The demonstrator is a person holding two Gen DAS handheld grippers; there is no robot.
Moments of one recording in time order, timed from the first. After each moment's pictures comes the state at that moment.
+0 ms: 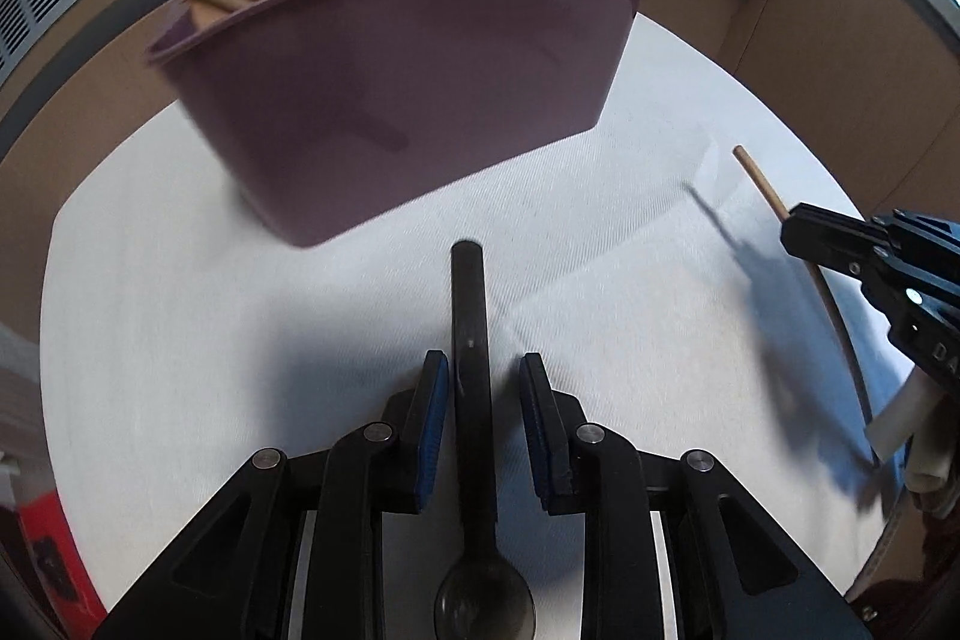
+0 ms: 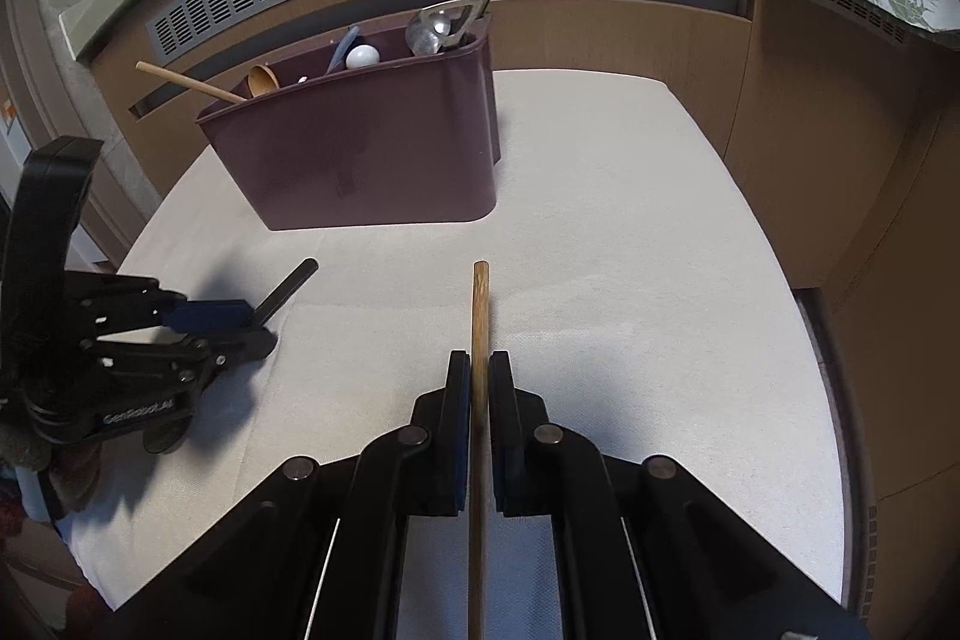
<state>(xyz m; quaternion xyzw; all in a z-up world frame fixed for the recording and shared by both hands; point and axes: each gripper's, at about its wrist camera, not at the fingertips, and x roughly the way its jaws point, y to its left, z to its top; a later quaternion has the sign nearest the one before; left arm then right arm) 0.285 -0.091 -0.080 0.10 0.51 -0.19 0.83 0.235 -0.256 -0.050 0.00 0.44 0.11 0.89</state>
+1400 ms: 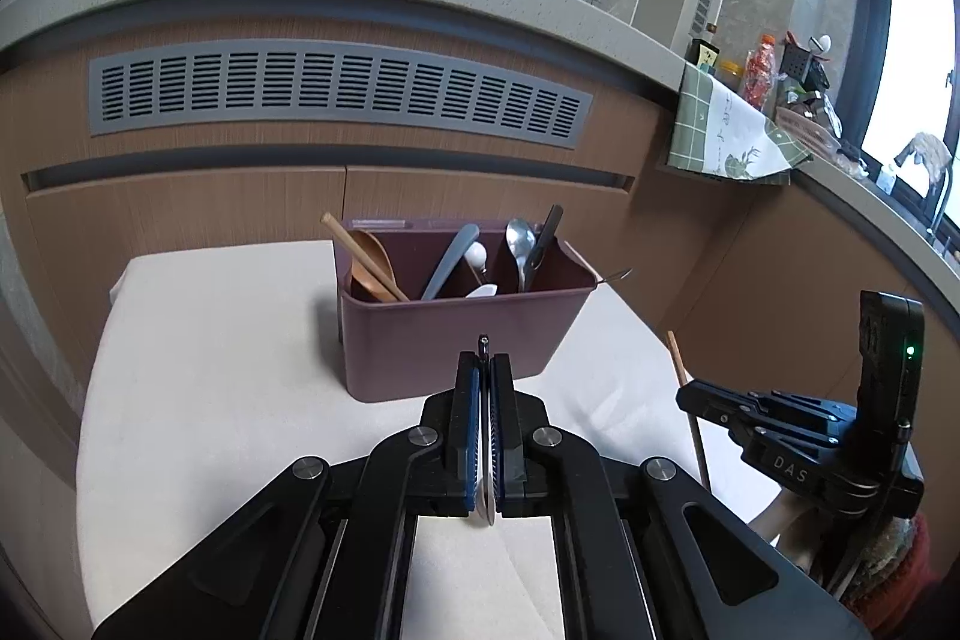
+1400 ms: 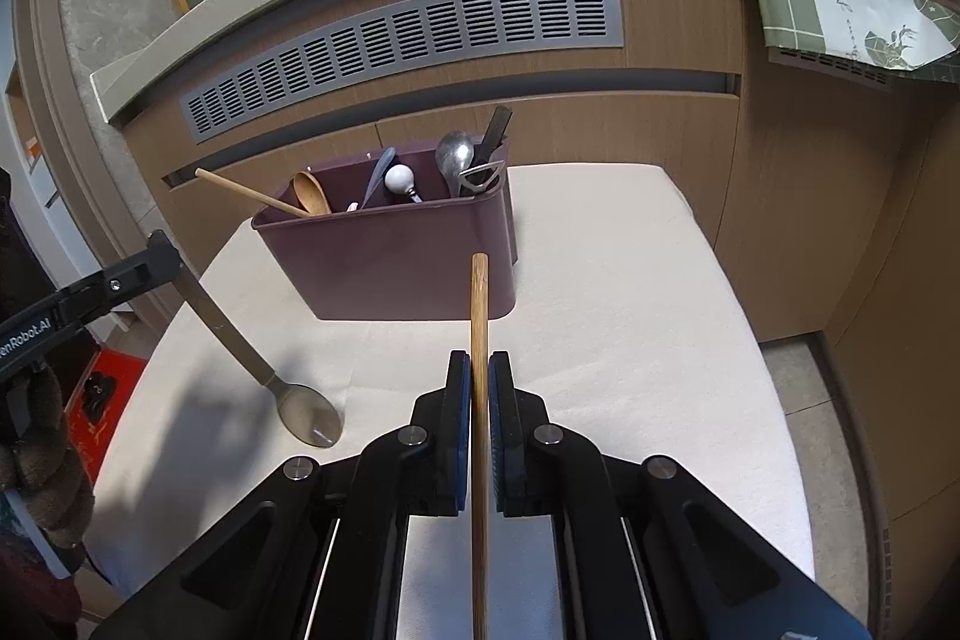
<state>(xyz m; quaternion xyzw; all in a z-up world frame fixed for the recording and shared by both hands) 0.221 -0.024 0.032 -0.08 0.30 -0.19 0.93 0.221 -0.253 0.004 0.03 0.37 0.12 0.92</state>
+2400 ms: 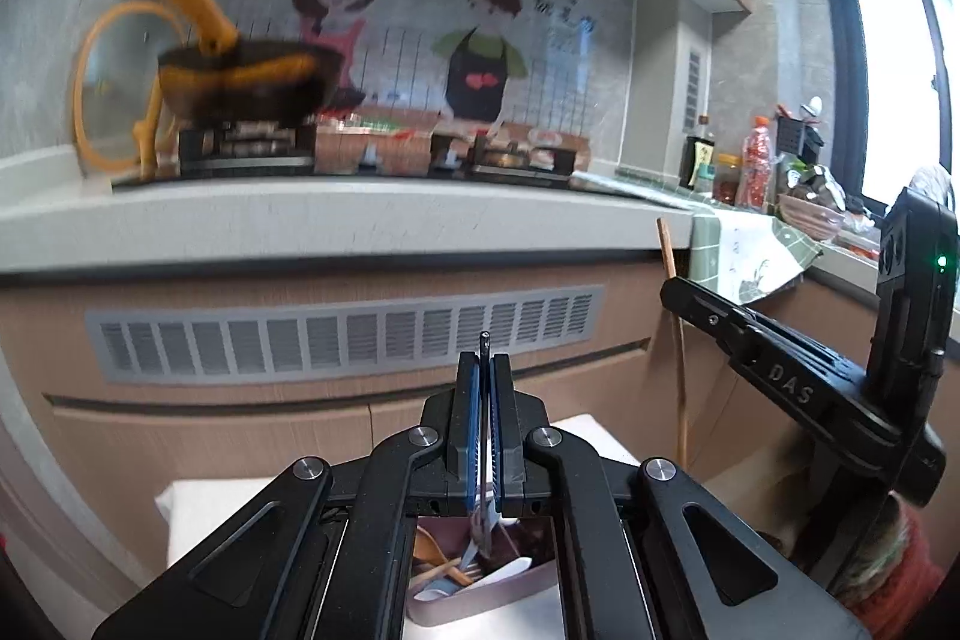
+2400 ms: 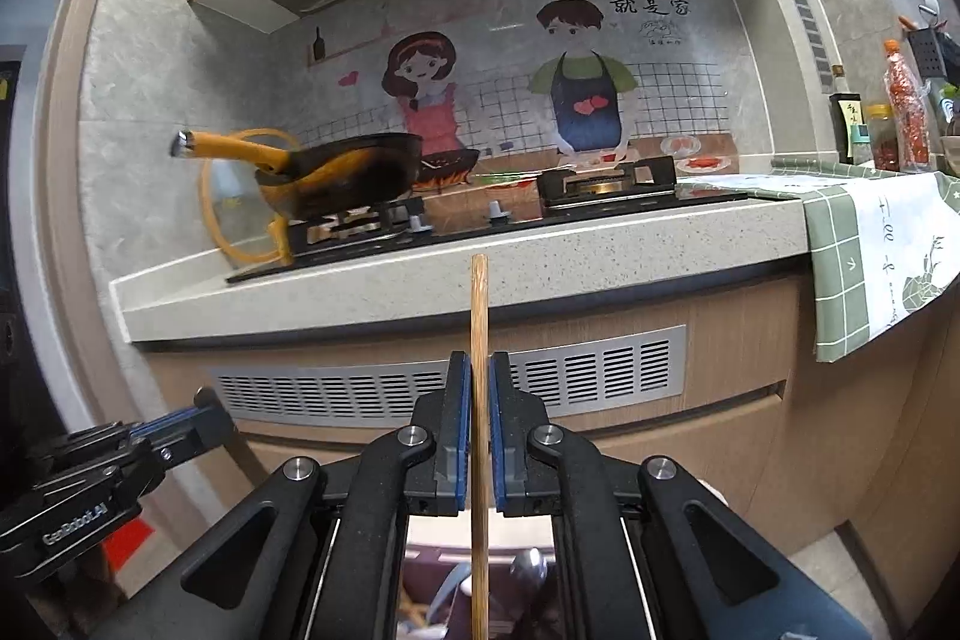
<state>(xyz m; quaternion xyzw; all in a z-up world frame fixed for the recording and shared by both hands) 0.305 -0.014 0.162 -0.04 0.18 -0.17 0.97 0.314 -0.208 0.160 0.06 0.13 0.13 0.98</state>
